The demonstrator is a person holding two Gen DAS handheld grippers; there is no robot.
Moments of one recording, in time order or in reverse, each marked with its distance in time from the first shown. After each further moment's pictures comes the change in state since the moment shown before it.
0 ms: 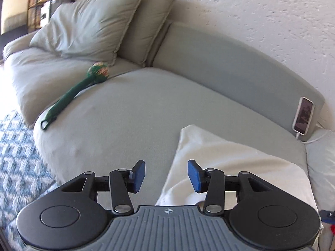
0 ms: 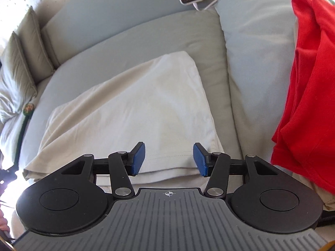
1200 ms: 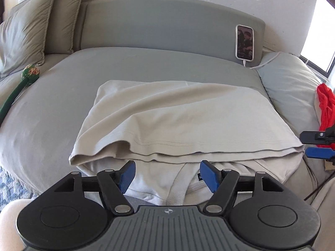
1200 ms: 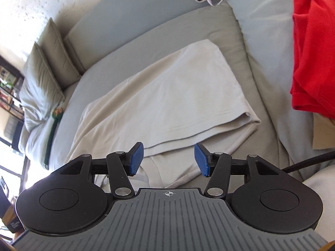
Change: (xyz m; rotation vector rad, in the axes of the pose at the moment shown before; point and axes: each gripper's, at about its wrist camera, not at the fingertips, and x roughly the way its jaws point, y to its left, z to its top) left arm 0.007 -0.075 -0.068 0.289 0.170 -0.166; right arm -0.034 0.009 -0.046 0.126 -0.026 0.156
